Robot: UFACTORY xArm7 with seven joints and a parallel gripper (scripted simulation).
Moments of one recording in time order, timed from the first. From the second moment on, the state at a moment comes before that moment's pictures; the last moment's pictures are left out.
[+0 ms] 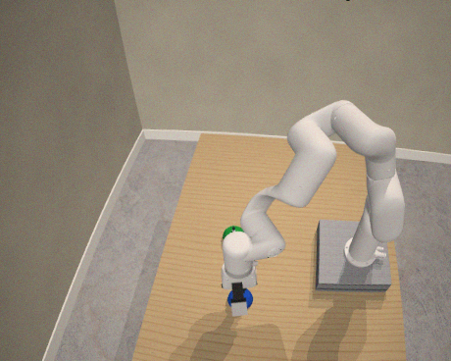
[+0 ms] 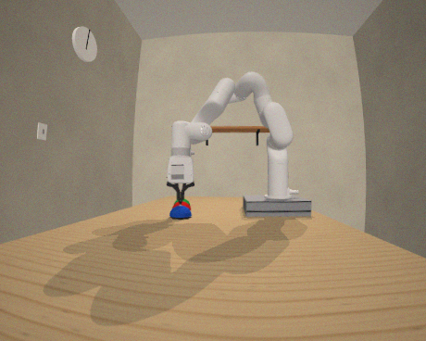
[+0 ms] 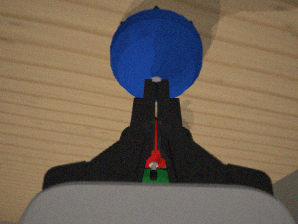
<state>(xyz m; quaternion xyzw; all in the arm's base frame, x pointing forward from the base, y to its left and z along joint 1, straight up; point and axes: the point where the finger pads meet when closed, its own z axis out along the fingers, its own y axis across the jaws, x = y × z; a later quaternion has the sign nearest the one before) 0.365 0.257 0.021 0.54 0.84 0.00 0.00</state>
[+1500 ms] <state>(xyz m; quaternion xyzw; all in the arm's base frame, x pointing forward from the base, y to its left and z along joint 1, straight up) 0.362 0.255 0.022 0.54 0.84 0.00 0.00</state>
